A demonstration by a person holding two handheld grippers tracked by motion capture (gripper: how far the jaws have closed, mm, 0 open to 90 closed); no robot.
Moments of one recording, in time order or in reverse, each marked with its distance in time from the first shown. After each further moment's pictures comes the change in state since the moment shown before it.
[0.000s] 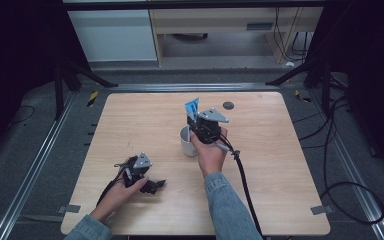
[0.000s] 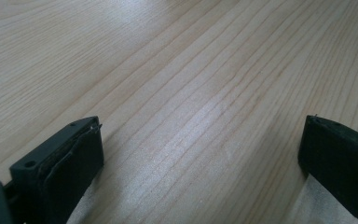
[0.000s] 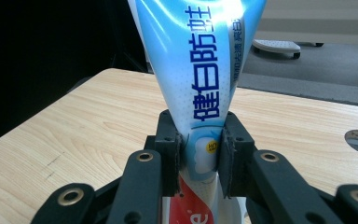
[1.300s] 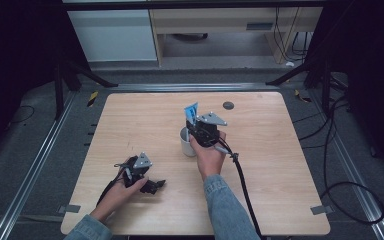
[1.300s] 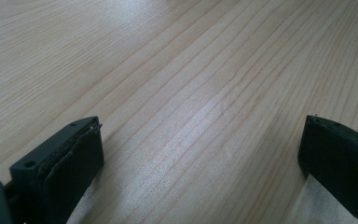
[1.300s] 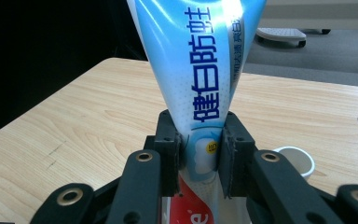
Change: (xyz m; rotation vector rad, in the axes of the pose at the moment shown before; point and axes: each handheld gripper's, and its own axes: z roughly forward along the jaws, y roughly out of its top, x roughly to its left) left arm 0.000 0.000 0.000 0.000 0.000 -0.001; right arm 0.001 -0.014 0.006 0.031 0.009 0.023
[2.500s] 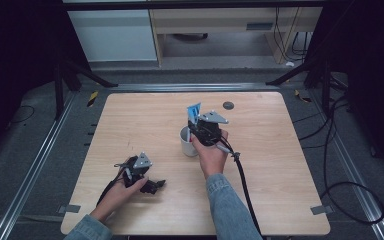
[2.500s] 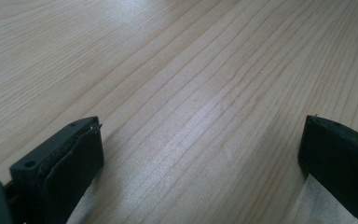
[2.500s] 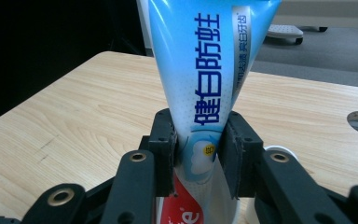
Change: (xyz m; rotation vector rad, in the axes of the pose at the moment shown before) left arm 0.000 0.000 0.000 0.000 0.000 0.001; right arm -0.006 0.003 -0.001 0.027 -0.011 -0.020
